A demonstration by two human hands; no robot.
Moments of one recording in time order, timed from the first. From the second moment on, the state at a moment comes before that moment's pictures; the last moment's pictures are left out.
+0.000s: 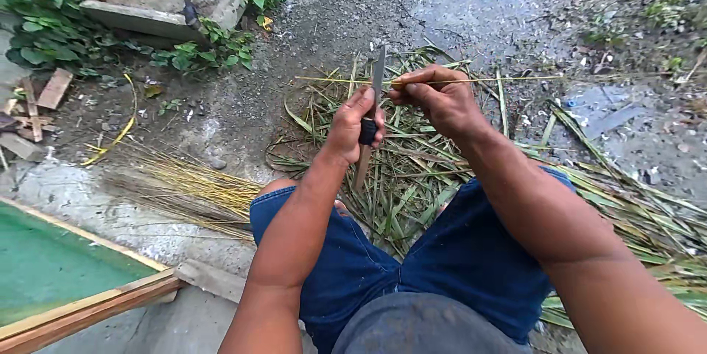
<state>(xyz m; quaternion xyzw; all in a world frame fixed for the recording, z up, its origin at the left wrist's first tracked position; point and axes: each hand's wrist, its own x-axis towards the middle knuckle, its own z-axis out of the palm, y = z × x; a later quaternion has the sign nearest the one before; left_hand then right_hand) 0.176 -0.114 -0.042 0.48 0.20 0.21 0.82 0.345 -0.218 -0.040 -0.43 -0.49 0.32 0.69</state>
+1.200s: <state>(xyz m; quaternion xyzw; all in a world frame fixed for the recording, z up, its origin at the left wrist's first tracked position) 0.167 -0.059 -0.054 0.43 0.33 0.32 0.77 0.356 -0.228 -0.036 -0.46 -0.41 0.35 0.71</state>
